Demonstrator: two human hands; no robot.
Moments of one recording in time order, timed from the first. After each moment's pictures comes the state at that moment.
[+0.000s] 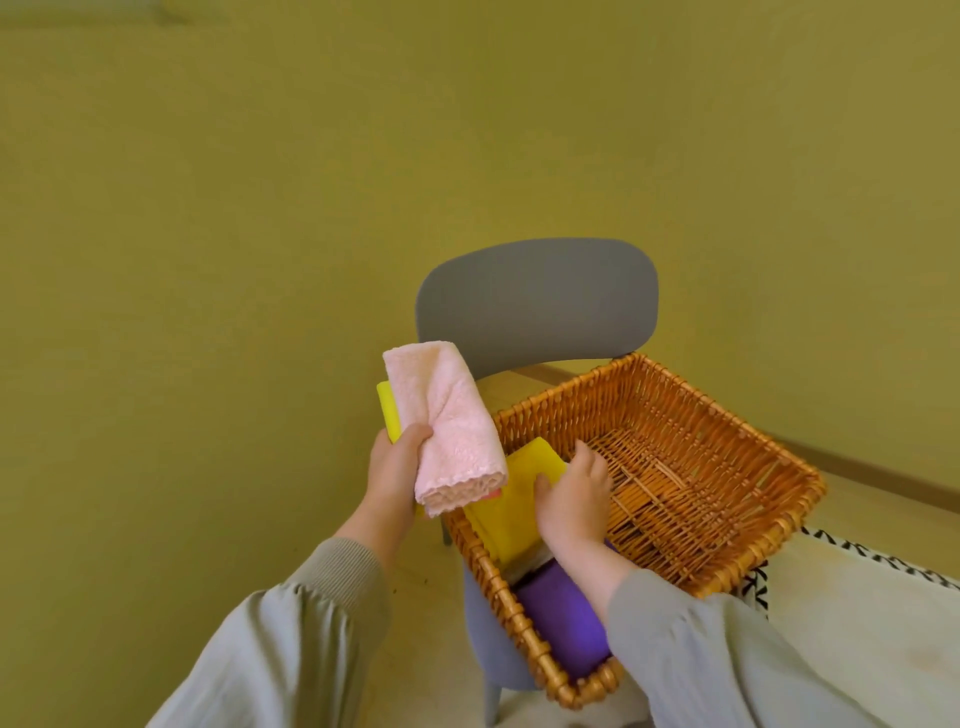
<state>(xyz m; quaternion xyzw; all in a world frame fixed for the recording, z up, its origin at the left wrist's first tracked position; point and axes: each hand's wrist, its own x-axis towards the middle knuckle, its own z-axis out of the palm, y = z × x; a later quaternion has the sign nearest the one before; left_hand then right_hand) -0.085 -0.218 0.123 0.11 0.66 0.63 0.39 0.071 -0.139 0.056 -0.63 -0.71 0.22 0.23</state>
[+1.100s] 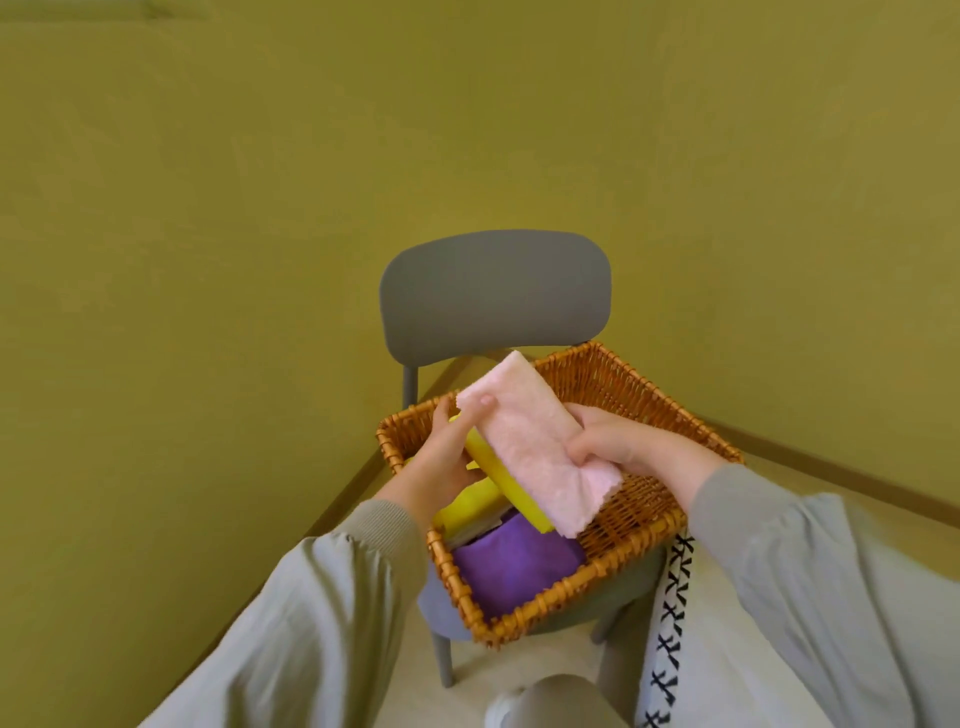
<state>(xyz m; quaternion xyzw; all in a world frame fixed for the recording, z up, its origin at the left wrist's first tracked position) 0.016 -0.193 0.136 0.15 0.54 0.59 0.58 0.177 -0.061 0.146 -0.39 -0.72 0.58 -0.03</state>
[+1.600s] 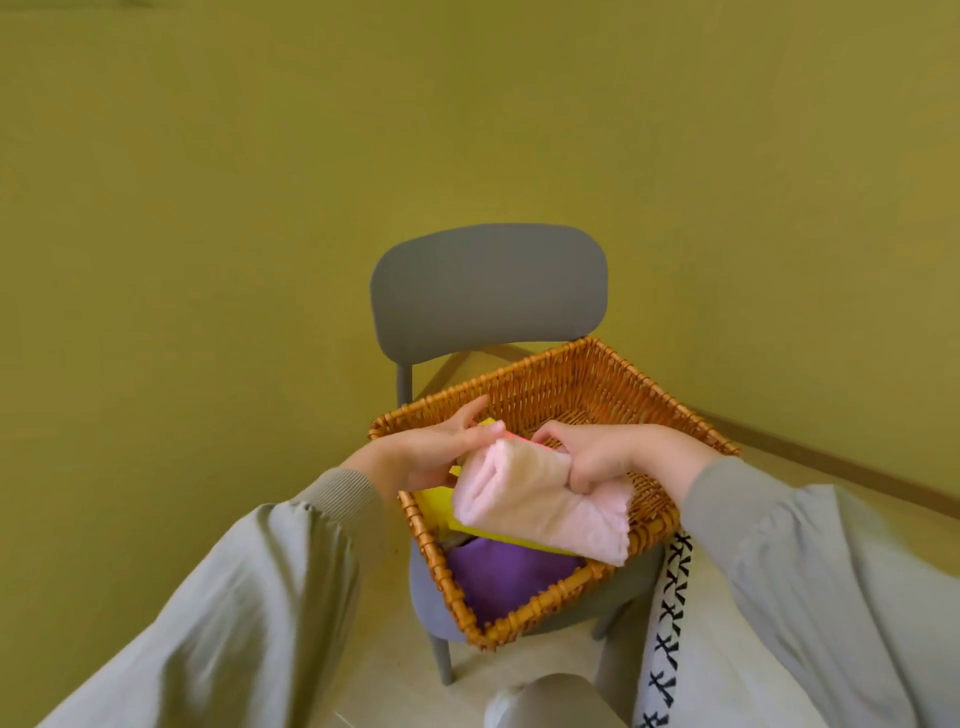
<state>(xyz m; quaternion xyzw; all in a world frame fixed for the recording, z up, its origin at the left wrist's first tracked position) -0.006 -0.189 0.146 0.34 0.59 0.35 0.65 0.174 -0.068 0.159 -0.35 -0.84 0.34 -0.24</state>
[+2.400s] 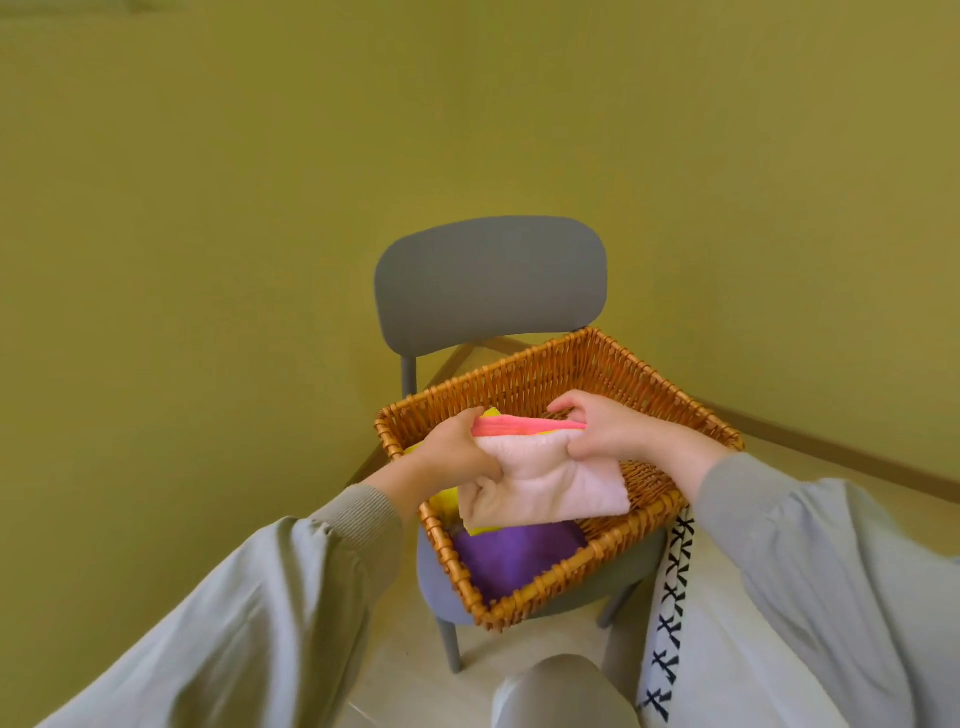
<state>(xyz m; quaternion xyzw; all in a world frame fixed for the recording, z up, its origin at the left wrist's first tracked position) 0.019 -0.196 0.140 0.45 0.79 0.23 0.36 0.190 -0.062 0.135 -0.39 -0.82 0.41 -0.03</state>
